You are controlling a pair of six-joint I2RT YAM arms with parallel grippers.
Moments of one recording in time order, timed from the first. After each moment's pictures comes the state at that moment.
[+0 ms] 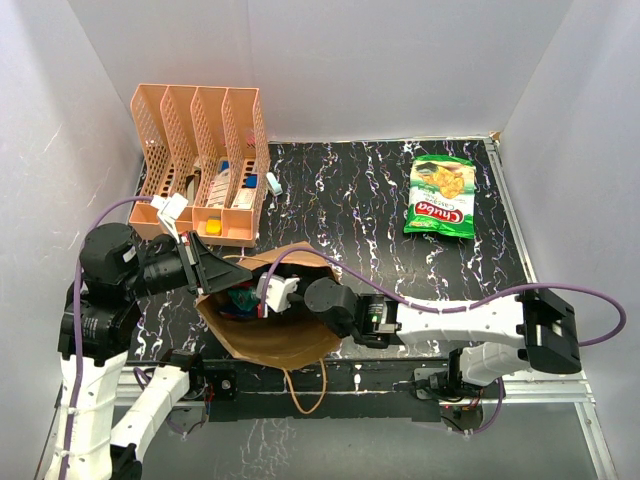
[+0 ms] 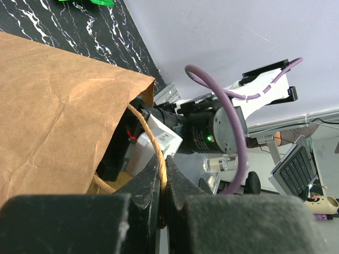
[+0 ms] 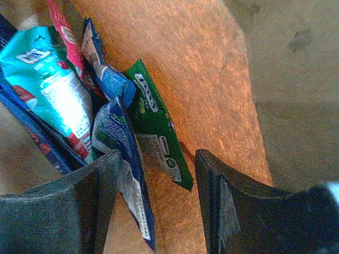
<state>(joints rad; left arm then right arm) -0.19 0.67 1.20 -0.86 0.91 -0.70 1.34 1.36 0.92 0.13 0.53 -0.65</state>
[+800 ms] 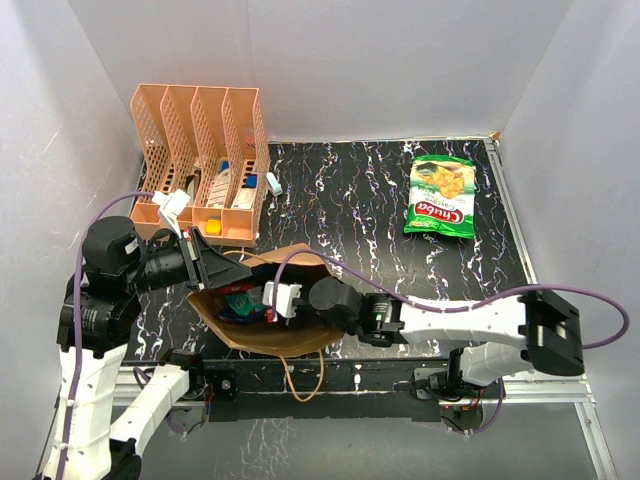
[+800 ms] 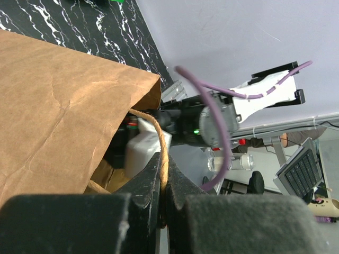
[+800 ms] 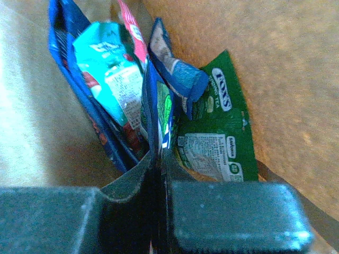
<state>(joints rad) -0.19 0.72 1.24 -0.92 0.89 -0.66 1.31 1.36 0.87 0.09 0.27 -0.50</state>
